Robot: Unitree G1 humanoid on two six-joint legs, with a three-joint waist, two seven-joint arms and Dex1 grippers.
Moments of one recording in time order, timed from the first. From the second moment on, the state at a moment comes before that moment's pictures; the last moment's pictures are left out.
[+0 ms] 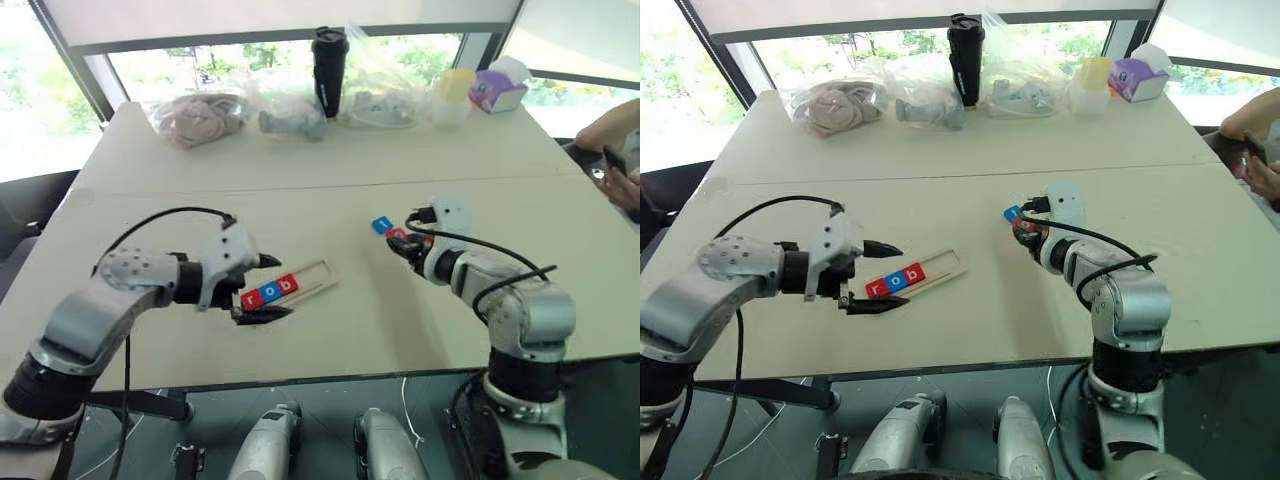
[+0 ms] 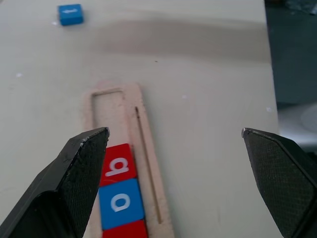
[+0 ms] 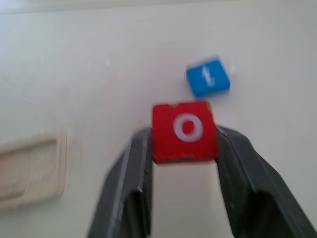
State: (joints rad) left arm -0.40 0.85 -0.16 -0.40 -0.45 0.64 -1.04; right arm -0.47 -0.14 -0.19 -0.59 0.24 1.55 0.21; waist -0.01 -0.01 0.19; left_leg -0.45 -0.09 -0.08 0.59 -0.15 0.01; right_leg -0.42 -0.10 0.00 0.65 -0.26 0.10
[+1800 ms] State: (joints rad) left arm -0.33 0.98 -0.08 -0.38 -0.40 0.60 -1.14; right arm -0.53 -0.80 0.22 0.26 0.14 0.15 1.29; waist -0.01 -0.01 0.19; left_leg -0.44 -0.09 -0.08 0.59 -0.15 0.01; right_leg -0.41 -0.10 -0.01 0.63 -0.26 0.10
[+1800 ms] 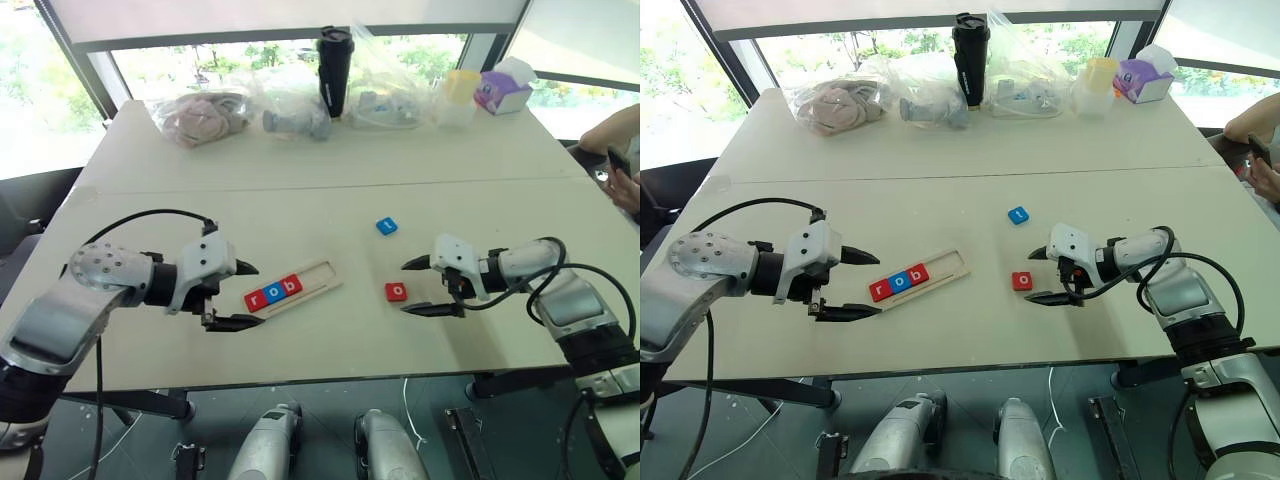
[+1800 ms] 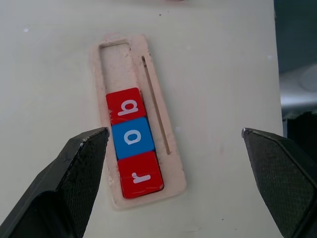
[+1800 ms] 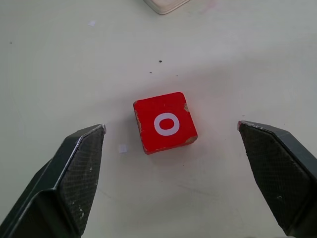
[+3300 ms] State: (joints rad) left arm -0.17 1.00 0.02 -0.45 -0.38 0.62 -0.99; right arm -1.09 -0.32 0.45 0.92 -0.11 -0.21 1.40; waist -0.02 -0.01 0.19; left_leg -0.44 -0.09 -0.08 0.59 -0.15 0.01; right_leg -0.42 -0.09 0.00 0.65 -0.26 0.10
